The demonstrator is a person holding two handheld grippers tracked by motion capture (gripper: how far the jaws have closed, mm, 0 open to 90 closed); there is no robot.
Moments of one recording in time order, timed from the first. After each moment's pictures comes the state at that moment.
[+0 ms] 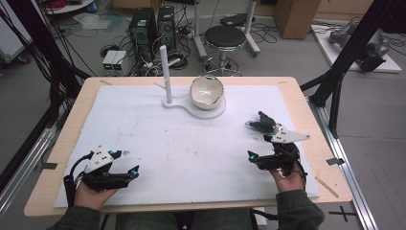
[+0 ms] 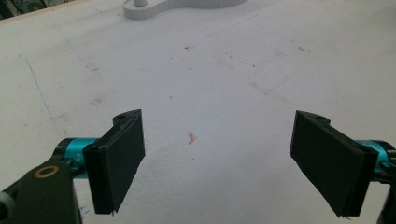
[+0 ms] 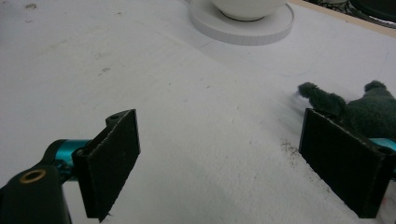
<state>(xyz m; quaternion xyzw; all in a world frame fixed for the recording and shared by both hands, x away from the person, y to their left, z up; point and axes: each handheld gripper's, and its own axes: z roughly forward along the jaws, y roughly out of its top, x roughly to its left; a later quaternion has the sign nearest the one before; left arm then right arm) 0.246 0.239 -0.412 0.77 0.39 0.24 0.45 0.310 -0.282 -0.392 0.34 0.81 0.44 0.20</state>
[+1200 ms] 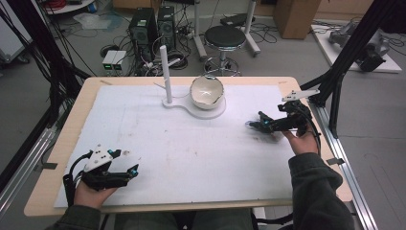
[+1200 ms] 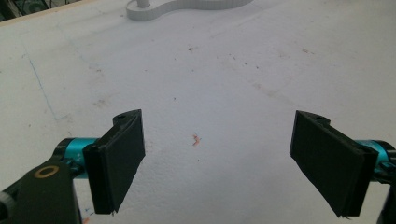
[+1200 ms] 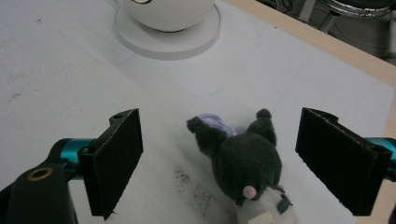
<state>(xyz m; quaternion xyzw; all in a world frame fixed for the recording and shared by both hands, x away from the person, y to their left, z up) 0.248 0.242 -0.412 0.77 0.39 0.24 0.45 0.401 -0.319 -0.333 0.38 0.83 0.36 0.20</state>
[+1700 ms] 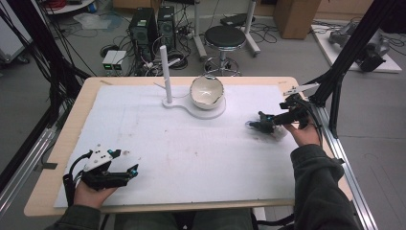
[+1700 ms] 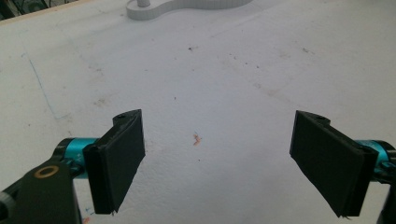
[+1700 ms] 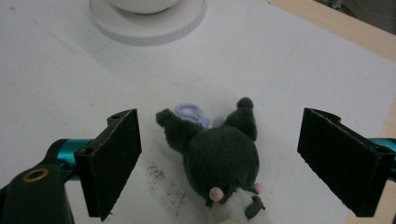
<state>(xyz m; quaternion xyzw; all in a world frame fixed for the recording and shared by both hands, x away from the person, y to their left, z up) 0.248 0.243 -0.413 0.77 0.38 0.24 0.45 0.433 -0.333 -0.348 0.39 0.84 0.33 0.17</state>
